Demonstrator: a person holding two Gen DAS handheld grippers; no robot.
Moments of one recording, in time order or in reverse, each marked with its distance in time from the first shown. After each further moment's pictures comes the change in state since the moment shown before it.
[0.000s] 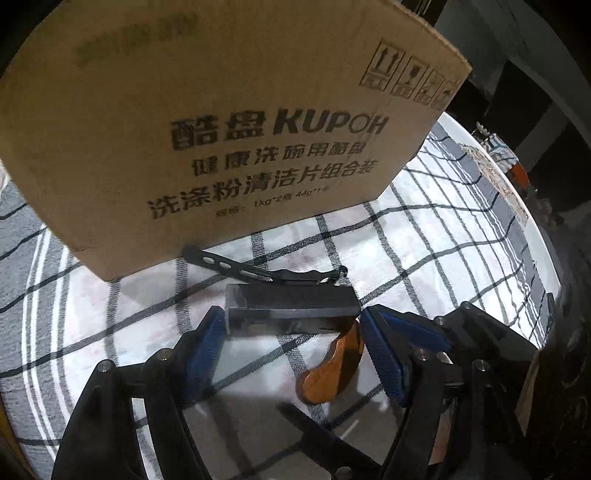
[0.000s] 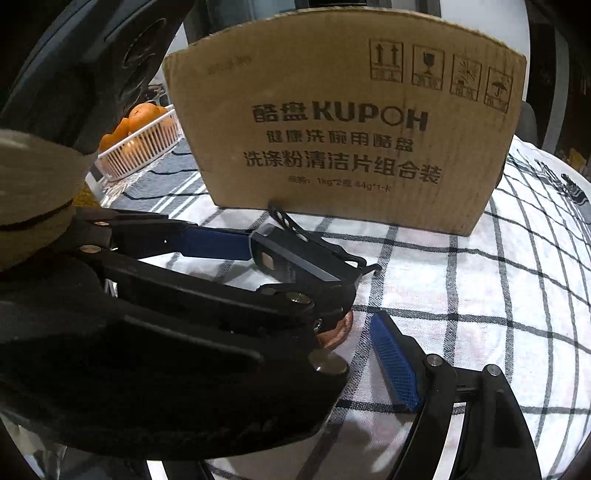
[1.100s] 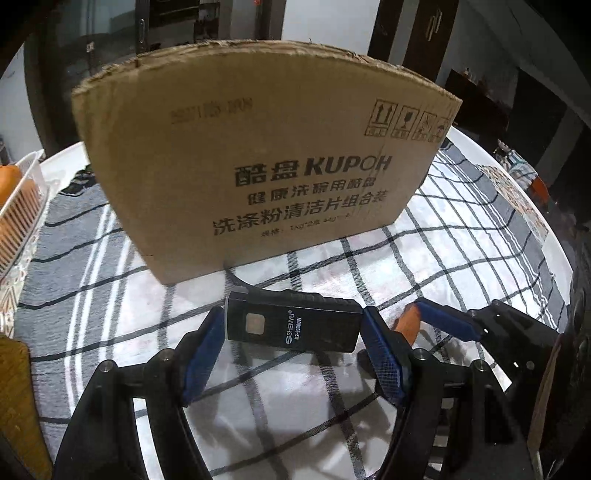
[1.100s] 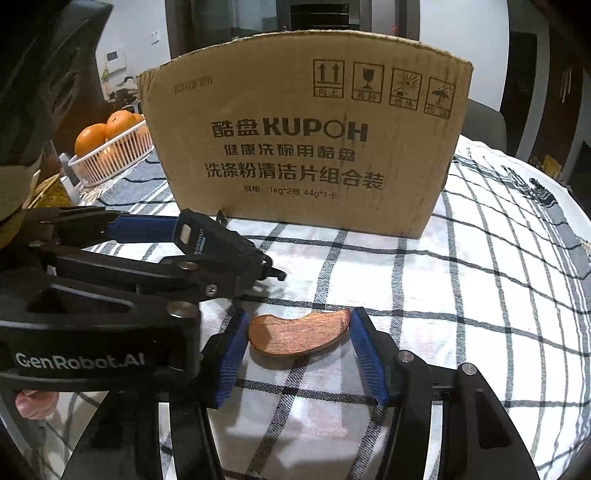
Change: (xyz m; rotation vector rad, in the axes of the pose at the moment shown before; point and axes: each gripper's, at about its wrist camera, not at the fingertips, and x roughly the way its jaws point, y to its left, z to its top) left arm -0.038 -0.002 -0.011 -0.010 -0.134 0.140; right arm -0.039 -0.040 -0.012 0.002 -0.037 -0.117
